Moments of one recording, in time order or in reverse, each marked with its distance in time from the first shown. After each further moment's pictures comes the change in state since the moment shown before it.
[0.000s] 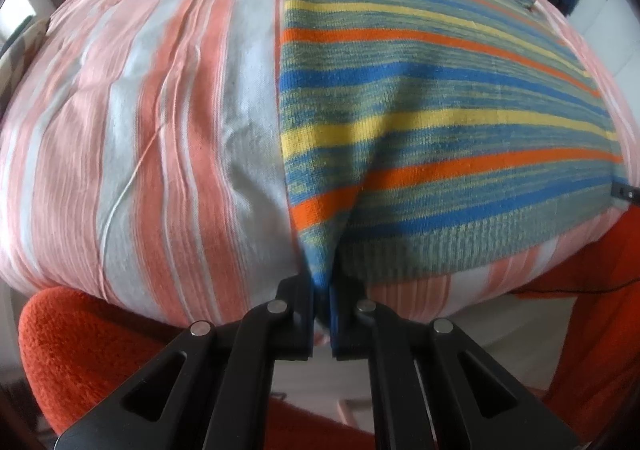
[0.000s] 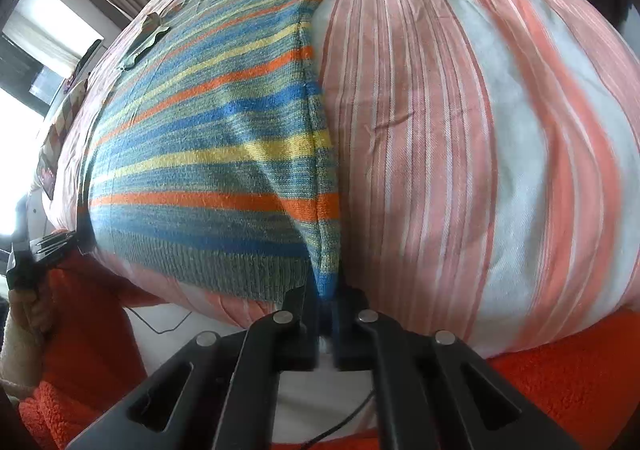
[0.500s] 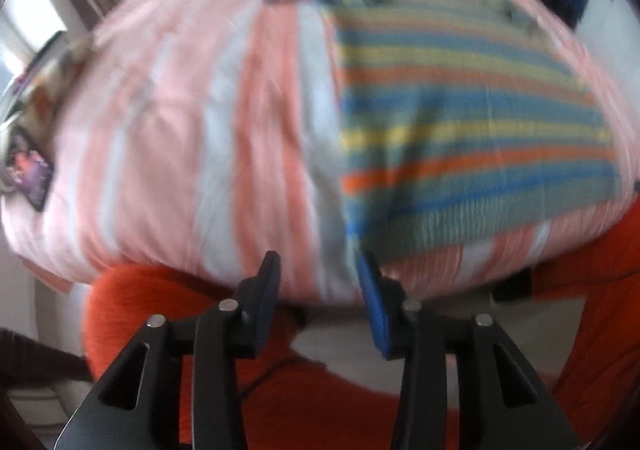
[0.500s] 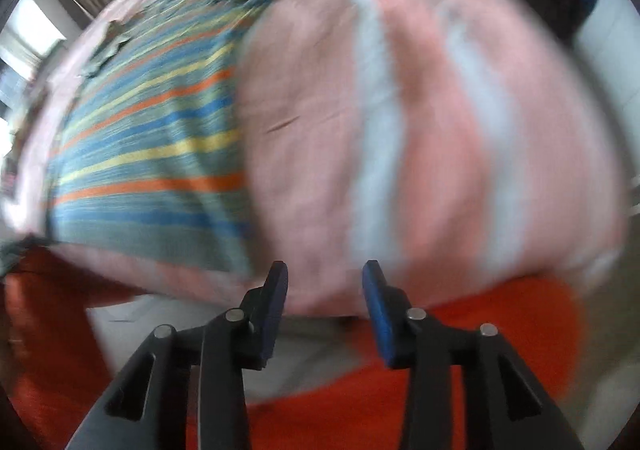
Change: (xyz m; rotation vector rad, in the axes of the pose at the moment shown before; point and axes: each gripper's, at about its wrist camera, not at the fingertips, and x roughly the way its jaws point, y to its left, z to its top) left arm -0.065 0.010 -0.014 -0.018 -0.122 0.102; right arm -0.060 -0.025 -0.015 0.002 -0.036 -0.279
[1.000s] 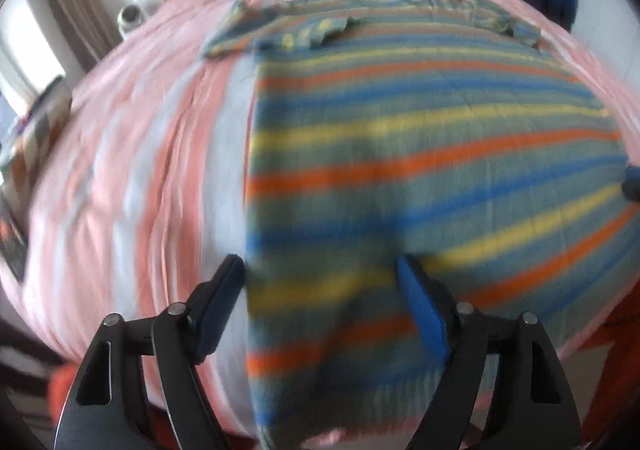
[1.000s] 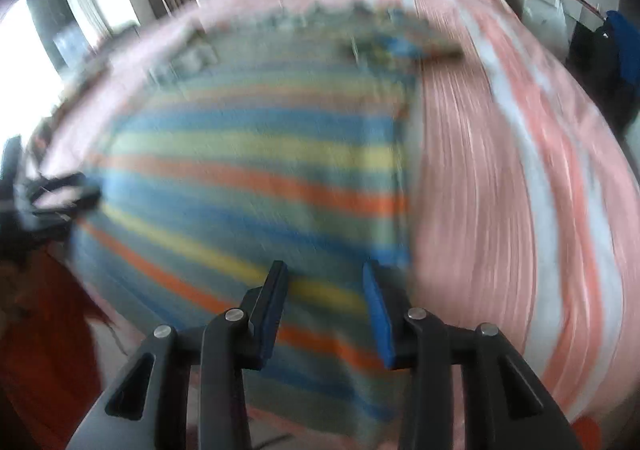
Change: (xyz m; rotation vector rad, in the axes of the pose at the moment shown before) left arm 0.066 -0.050 0.036 0.048 -0.147 0.028; right arm 0.038 0.096 0.043 -0.222 -0.181 0.147
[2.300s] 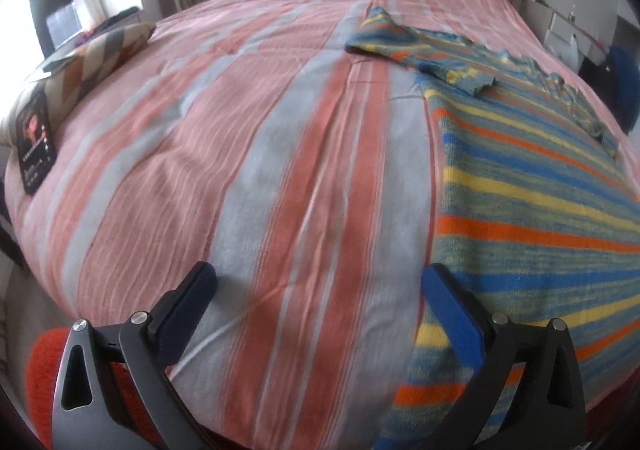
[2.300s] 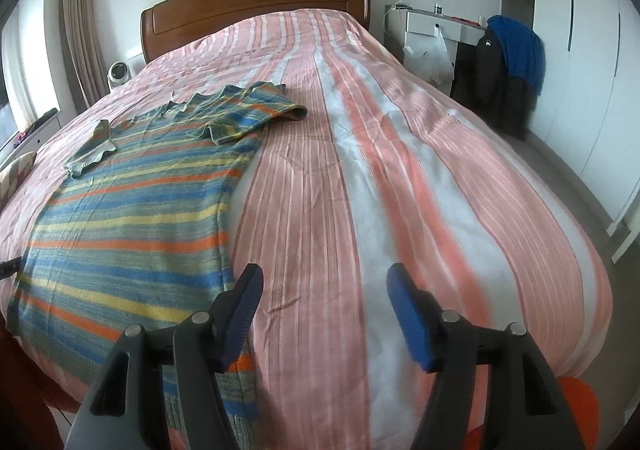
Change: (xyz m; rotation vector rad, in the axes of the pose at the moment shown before) left arm 0.016 0.083 0.003 -0.323 -0.049 0.091; right arm -0.048 -0.061 -0.028 0.246 -0.316 -0.266
